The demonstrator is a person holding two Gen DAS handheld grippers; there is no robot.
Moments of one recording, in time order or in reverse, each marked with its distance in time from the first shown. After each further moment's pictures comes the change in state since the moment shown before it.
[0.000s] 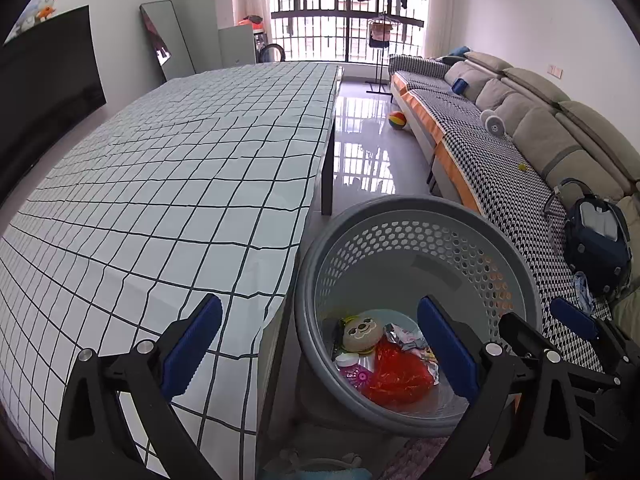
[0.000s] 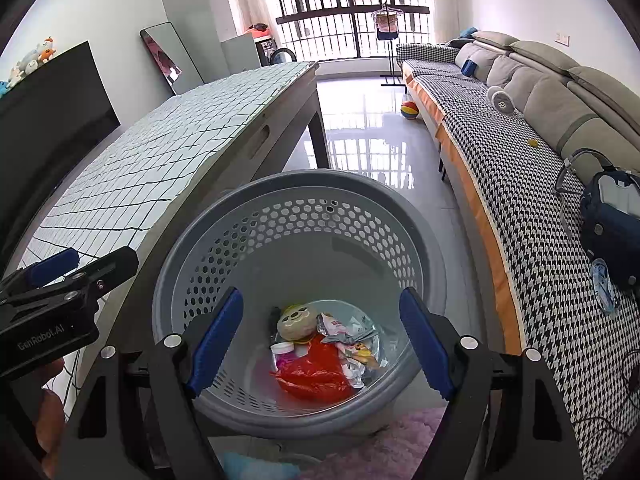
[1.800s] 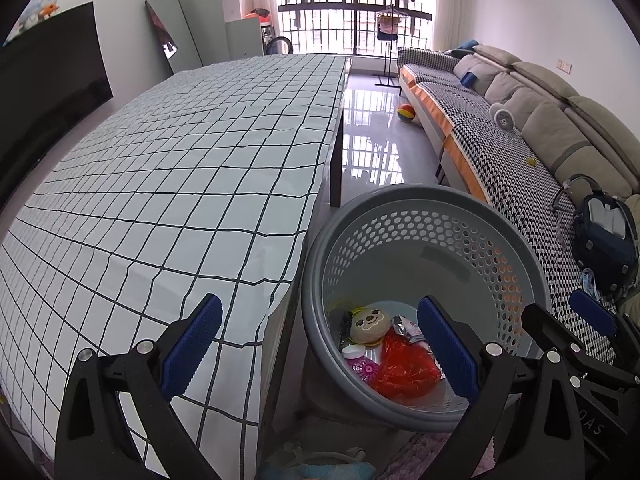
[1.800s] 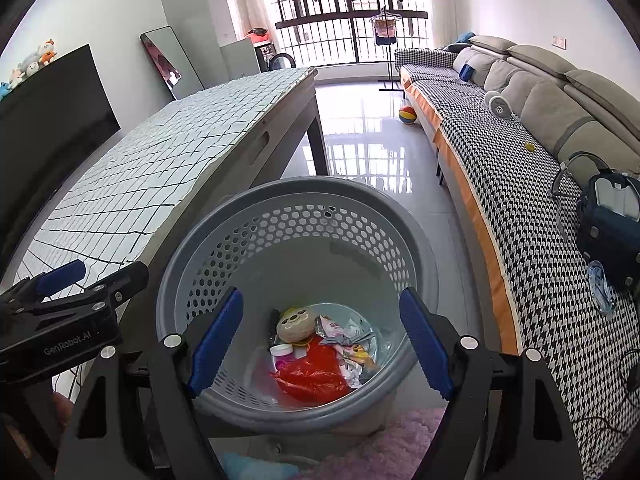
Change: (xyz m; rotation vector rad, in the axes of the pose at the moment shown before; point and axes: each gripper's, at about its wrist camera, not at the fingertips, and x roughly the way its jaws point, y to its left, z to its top) left arm 0.006 -0.005 -0.005 -0.006 0.027 0.035; right arm -0.009 0.000 0.003 0.000 -0.017 -0.007
